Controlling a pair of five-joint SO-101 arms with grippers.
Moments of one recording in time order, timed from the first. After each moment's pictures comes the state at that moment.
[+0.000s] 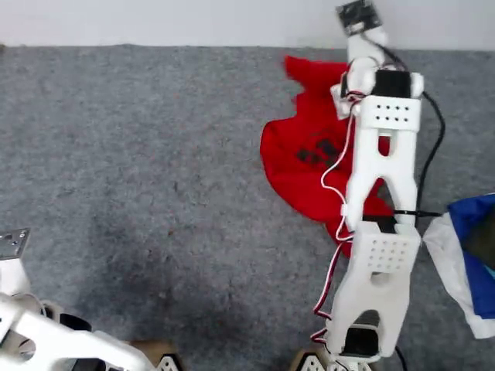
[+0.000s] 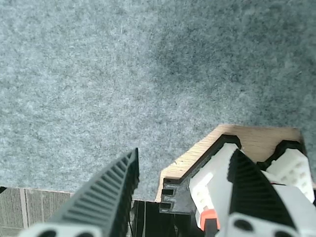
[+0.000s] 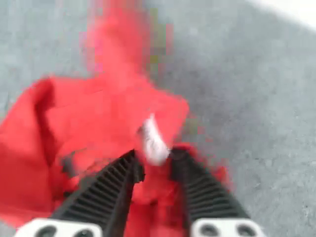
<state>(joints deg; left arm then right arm) -71.9 -42.9 49.5 98.2 -53.8 1.2 40.7 -57.8 82.5 21.8</state>
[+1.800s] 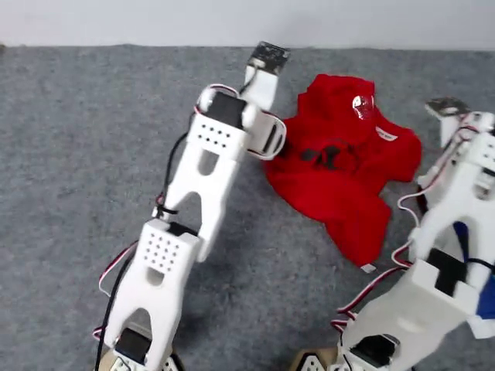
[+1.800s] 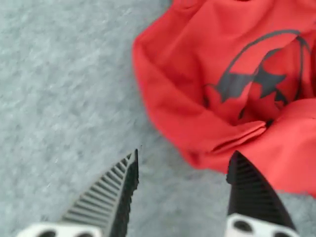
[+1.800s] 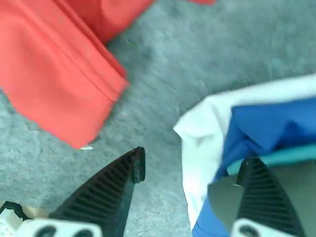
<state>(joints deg) 20.9 53.9 -70.8 97.7 4.3 29.5 19.1 -22.6 100.7 40.7</state>
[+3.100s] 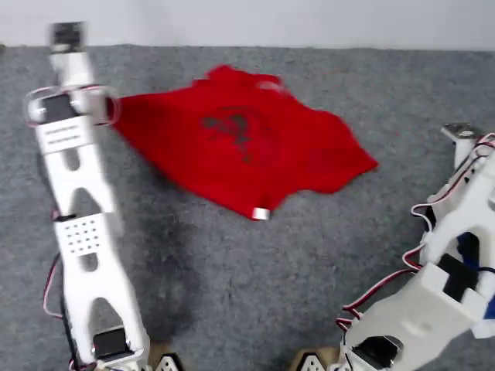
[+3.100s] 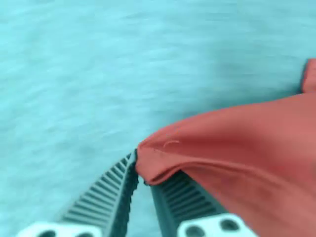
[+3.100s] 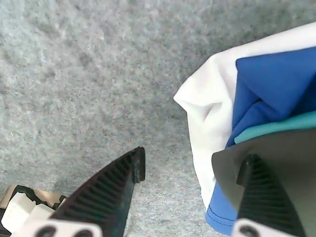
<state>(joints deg) -18.8 67.4 -87.9 86.7 -2.7 34.4 19.1 -15.8 100.7 40.9</state>
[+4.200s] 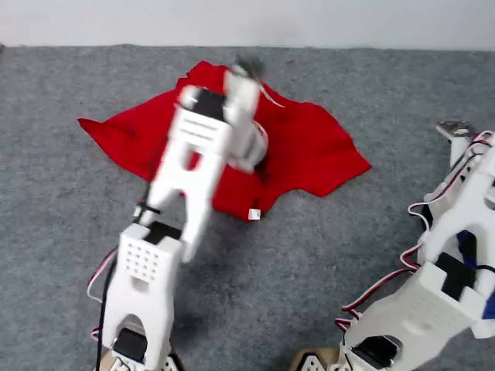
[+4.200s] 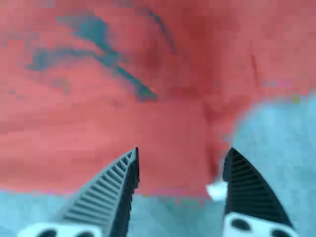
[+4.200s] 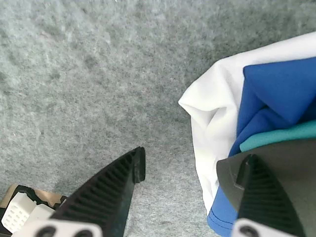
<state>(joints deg) 17.8 42.6 -48.3 98.9 2.3 33.3 19.1 -15.8 100.7 40.8</state>
